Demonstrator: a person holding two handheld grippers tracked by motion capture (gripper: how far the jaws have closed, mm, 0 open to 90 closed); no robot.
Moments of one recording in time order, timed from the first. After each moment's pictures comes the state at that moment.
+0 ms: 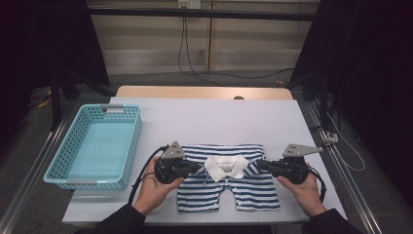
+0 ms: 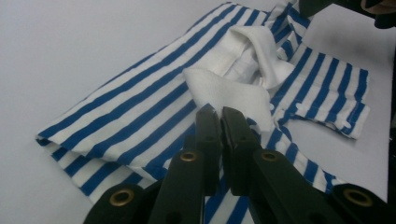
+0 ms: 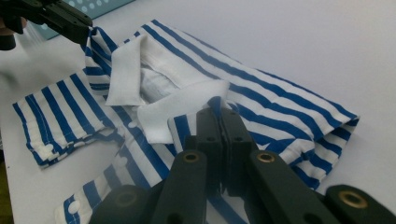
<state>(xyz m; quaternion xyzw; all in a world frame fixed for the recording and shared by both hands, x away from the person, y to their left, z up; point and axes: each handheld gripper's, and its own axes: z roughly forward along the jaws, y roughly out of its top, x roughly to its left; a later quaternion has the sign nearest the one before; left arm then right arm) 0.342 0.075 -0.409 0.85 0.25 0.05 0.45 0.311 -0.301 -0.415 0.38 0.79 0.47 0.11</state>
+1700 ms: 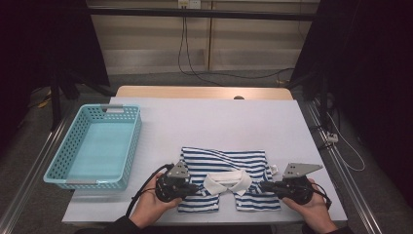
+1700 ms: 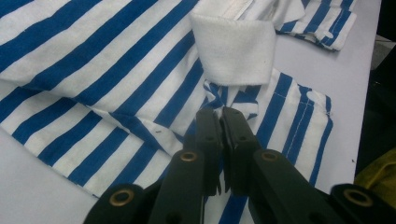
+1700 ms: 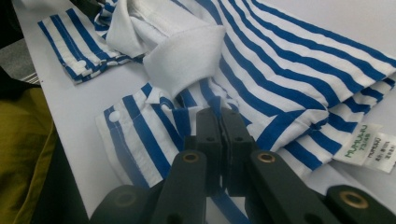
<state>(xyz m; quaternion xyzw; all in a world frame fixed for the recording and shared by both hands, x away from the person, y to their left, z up) 0.314 0.077 -0.436 0.90 0.22 0.01 0.38 0.269 -0.302 -0.428 0.35 0.84 0.41 0.08</state>
